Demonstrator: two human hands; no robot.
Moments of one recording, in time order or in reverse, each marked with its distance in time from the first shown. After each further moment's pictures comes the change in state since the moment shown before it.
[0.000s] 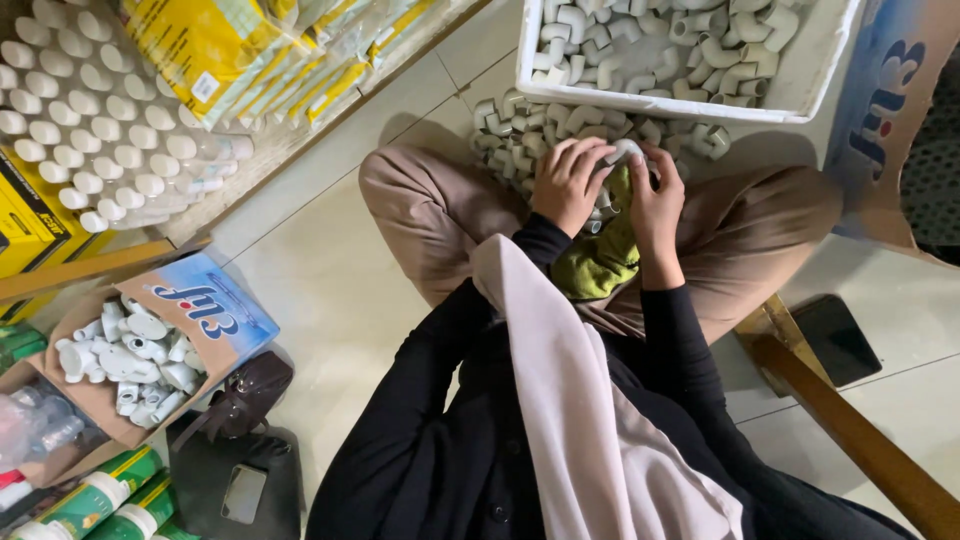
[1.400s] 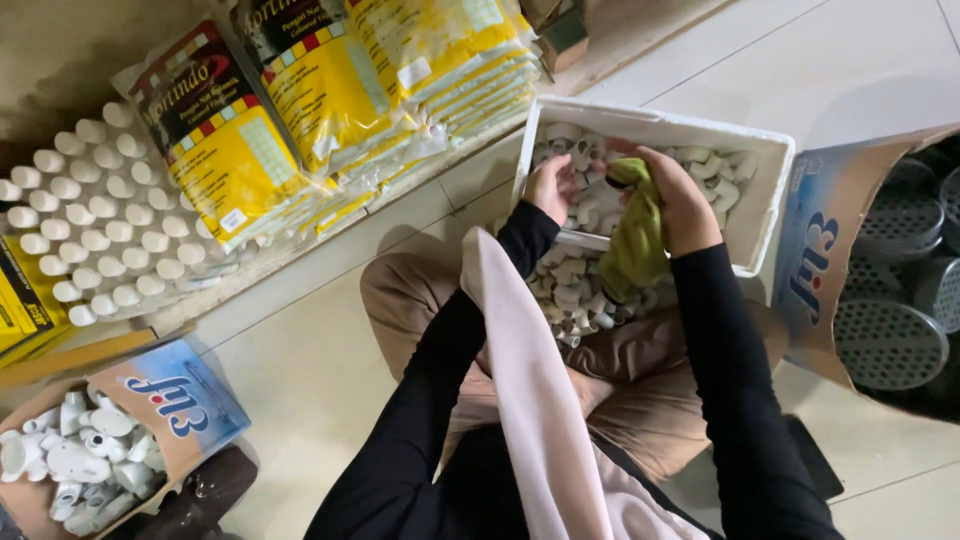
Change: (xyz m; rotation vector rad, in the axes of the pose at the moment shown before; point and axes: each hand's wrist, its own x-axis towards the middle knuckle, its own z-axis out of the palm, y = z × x) left_hand 0.166 -0.099 0.122 -1.581 0.004 -1.398; right_hand 0.200 -0.129 -0.005 0.606 -0.488 0.718
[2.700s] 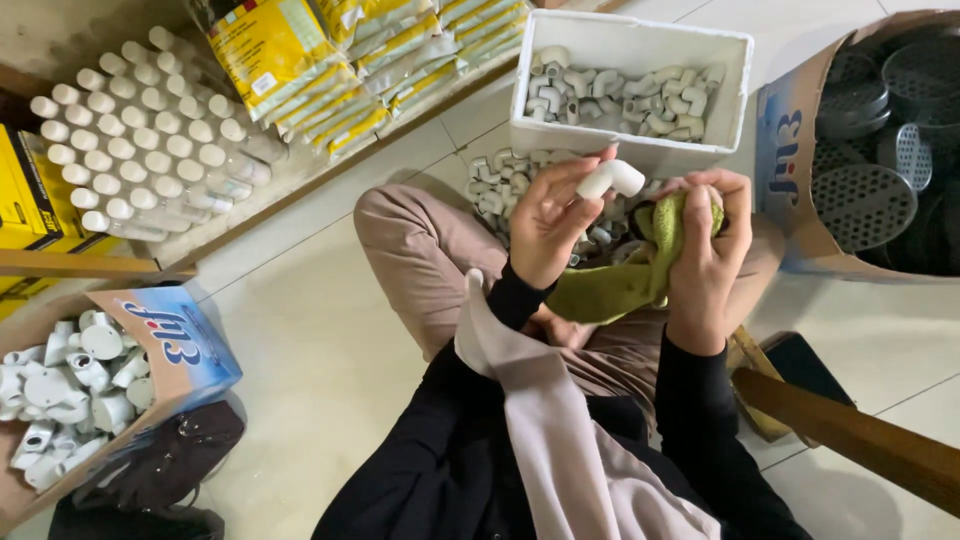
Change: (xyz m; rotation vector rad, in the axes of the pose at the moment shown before) left_hand -0.408 0.006 -0.010 0.099 -0.814 1.029; right_hand -0.297 0.147 0.049 -0.365 0.156 -1.306
